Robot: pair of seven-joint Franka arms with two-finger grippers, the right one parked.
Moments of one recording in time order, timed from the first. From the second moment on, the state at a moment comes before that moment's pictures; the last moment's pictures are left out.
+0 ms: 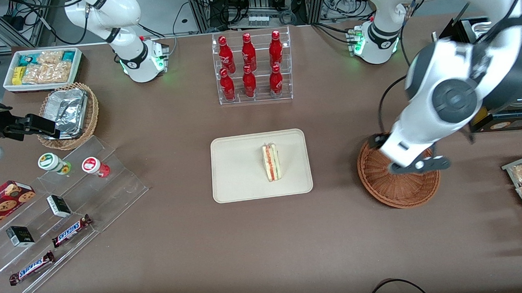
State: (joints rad) arm -0.05 0.24 -0.26 -1.54 0.14 1.55 -0.31
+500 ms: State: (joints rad) arm 0.02 0.09 -0.18 -1.55 0.10 1.37 -0.06
